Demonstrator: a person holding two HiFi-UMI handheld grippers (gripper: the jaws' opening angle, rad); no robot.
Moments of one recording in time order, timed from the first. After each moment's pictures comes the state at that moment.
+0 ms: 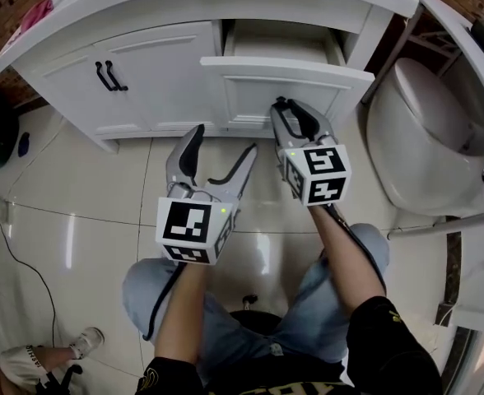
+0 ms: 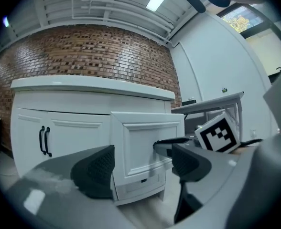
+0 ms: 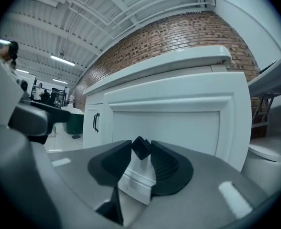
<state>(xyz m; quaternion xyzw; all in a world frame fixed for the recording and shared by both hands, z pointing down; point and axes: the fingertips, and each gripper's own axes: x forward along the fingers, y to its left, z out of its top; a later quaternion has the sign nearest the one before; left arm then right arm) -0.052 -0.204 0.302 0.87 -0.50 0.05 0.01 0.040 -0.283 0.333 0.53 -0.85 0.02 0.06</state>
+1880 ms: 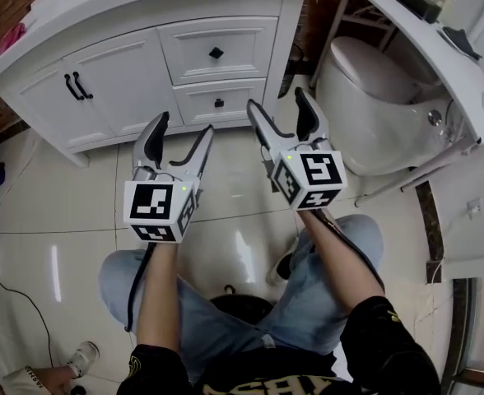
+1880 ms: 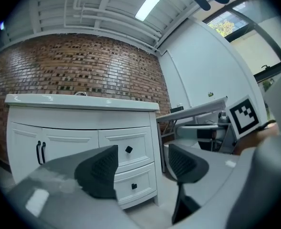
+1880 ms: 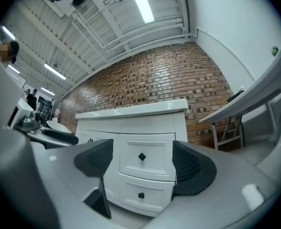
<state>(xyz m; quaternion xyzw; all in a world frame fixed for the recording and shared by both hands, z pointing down) -0.027 -0.145 0.271 0.88 -0.46 0.03 -0.04 0.118 -0.157 0.251 0.60 -0.80 -0.04 -0.07</state>
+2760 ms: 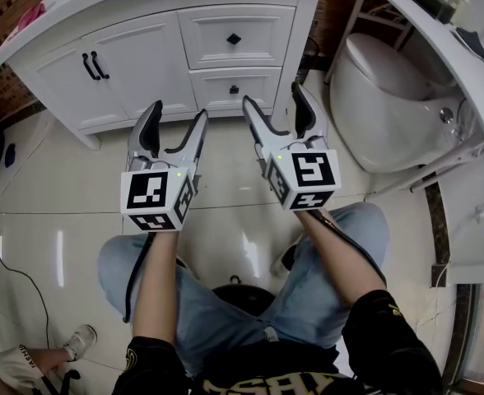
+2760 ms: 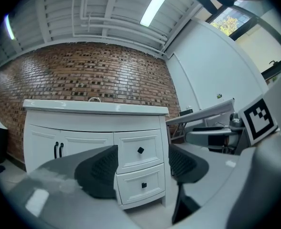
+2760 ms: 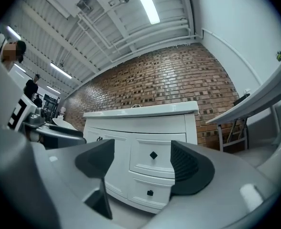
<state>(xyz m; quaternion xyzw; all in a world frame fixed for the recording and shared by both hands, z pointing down) -0.068 -0.127 0.267 0.85 -0.52 0.01 -0.05 0.077 -0.130 0.254 0.58 -0.81 -0.06 -0.05</state>
